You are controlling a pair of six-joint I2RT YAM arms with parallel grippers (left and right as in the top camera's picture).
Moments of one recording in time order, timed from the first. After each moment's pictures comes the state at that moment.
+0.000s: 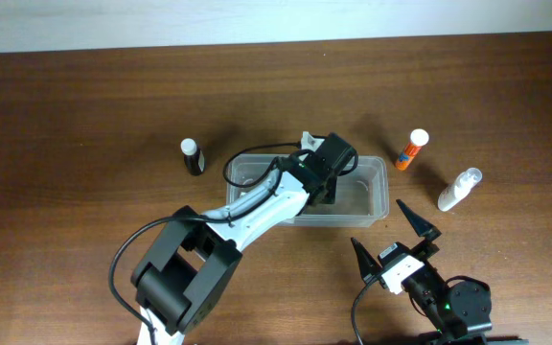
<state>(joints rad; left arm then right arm) -0.79 2.06 1.47 -0.58 -0.20 -0.58 0.11 0.02 0.01 -0.04 -0.42 -0.59</state>
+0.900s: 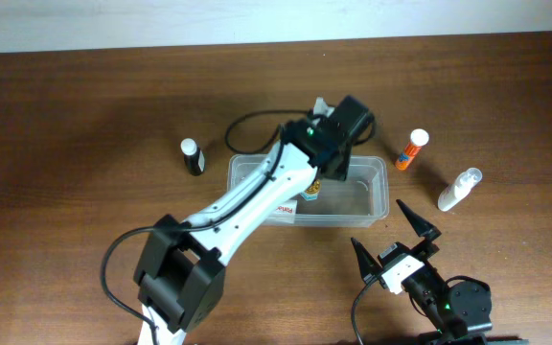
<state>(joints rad) -0.79 2.07 1.88 -0.99 -0.23 -0.50 0.11 0.02 0.01 -0.04 -0.42 -0.60</state>
